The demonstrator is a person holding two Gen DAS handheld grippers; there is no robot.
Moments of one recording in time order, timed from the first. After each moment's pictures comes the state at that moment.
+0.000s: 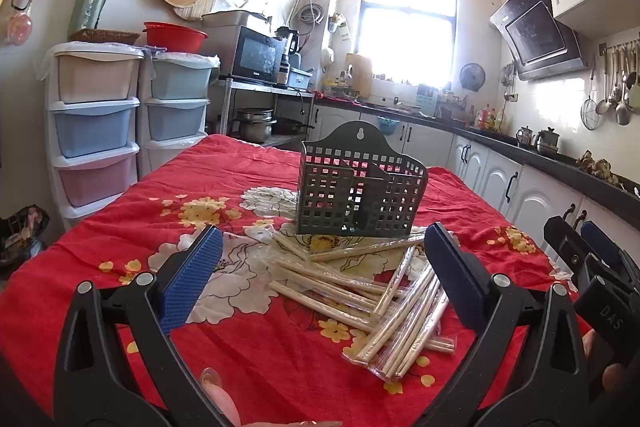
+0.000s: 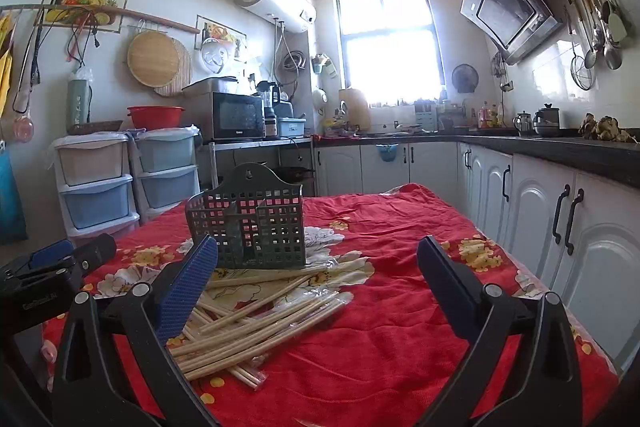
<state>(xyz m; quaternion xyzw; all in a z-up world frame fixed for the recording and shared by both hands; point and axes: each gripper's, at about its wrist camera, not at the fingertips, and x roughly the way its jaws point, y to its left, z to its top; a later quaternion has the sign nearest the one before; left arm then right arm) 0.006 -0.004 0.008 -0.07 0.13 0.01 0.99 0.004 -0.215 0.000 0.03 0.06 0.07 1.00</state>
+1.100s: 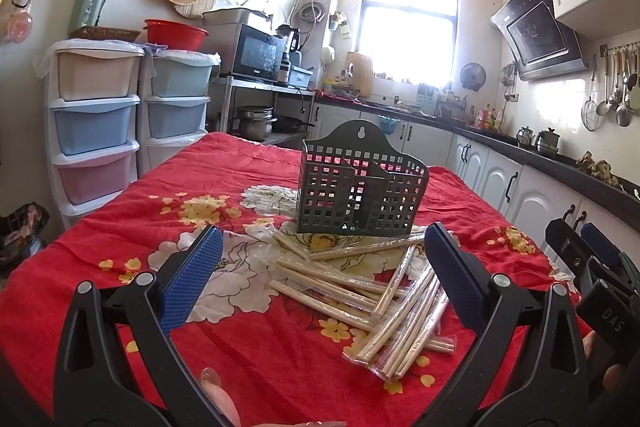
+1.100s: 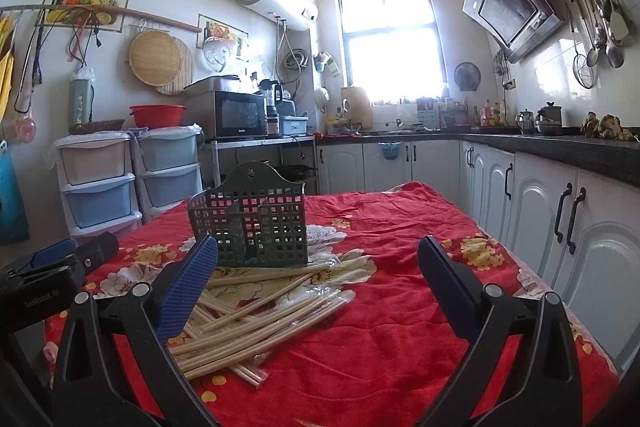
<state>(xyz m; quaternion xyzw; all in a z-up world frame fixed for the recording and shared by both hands) -0.001 -0.002 0.007 -0.07 0.13 0.00 0.99 0.004 -0.215 0.003 0.03 0.07 0.08 0.99</state>
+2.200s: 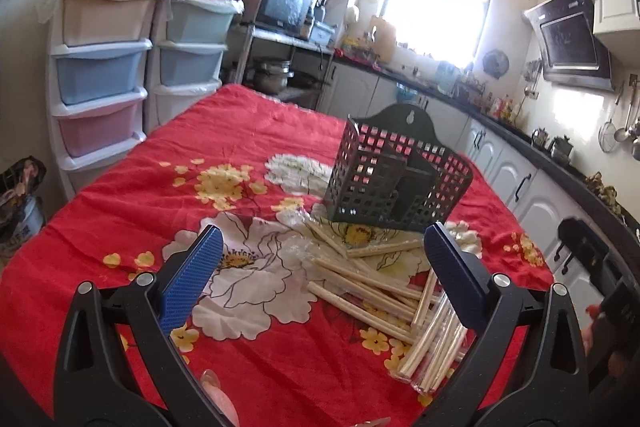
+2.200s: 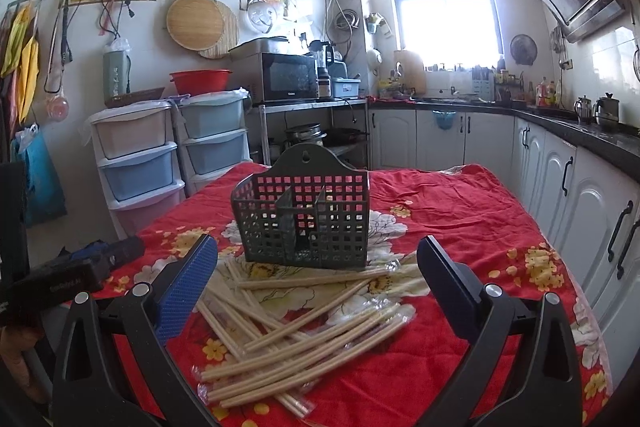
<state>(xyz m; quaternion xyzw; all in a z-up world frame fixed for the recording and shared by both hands) 0.048 0.060 0.006 -0.14 0.22 0.00 0.96 0.062 -0.183 0.035 0.01 0.15 0.18 0.97</state>
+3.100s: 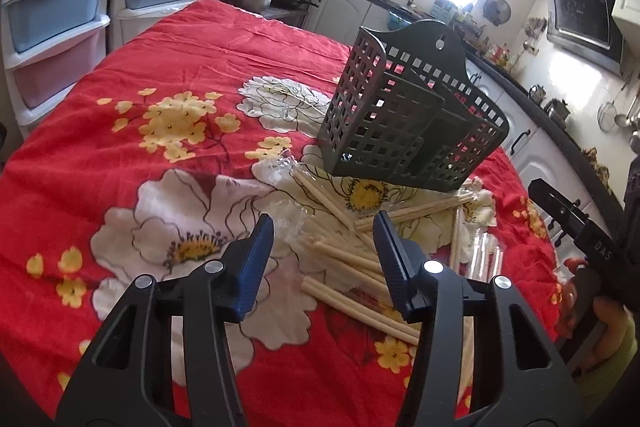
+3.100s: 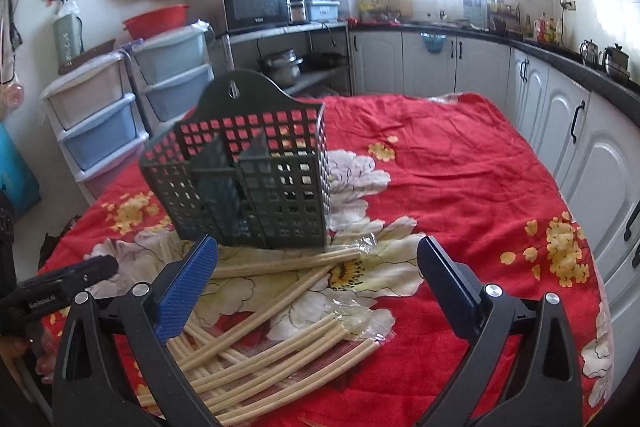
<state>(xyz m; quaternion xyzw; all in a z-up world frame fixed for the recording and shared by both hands) 0.129 0.071 -0.035 -0.16 0.36 -0.06 0.92 0.181 -0.193 0.001 0.01 0.30 0.15 0.94</state>
